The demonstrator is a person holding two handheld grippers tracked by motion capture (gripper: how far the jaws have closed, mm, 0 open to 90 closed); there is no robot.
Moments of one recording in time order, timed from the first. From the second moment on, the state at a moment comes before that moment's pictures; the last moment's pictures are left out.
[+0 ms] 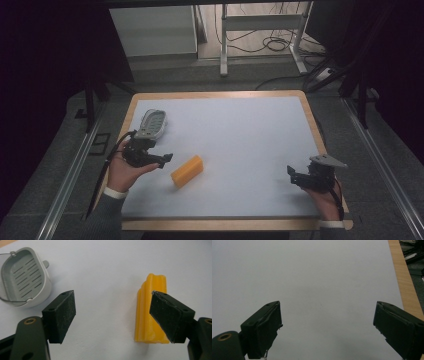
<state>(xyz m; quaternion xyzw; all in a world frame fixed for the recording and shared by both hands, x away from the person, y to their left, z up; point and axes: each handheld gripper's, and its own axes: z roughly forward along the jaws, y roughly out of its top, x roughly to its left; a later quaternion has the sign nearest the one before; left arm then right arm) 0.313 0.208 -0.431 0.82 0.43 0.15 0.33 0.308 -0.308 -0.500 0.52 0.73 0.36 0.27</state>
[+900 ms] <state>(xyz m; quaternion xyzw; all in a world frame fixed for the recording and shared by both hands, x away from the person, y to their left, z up) 0.326 0.158 -0.436 0.86 0.39 0.12 0.31 0.309 -0.308 -0.503 0.52 0.73 0.35 0.27</state>
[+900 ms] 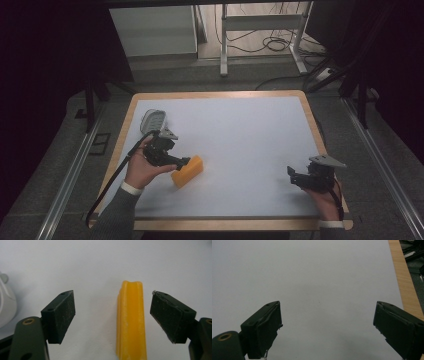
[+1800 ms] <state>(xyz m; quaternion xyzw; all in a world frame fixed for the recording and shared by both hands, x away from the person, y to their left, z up) 0.334 0.136 -0.474 0.88 0.38 0.06 0.27 0.310 -0.307 -0.506 0.53 0.73 0.34 0.27</state>
